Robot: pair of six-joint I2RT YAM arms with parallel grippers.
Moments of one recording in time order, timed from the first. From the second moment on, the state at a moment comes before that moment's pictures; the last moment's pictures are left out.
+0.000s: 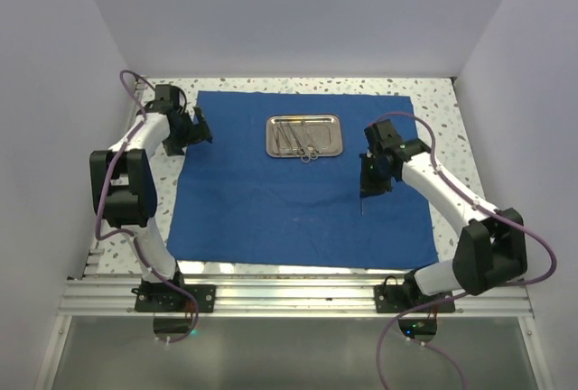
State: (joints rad) left arm 0.05 1.88 1.40 -0.58 0.08 -0.38; right arm 0.37 1.42 1.10 -0.87 -0.01 0.44
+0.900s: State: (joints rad) left arm 0.02 1.89 1.40 -0.58 0.08 -0.38; right arm 0.37 1.80 1.72 -0.90 -0.01 0.42
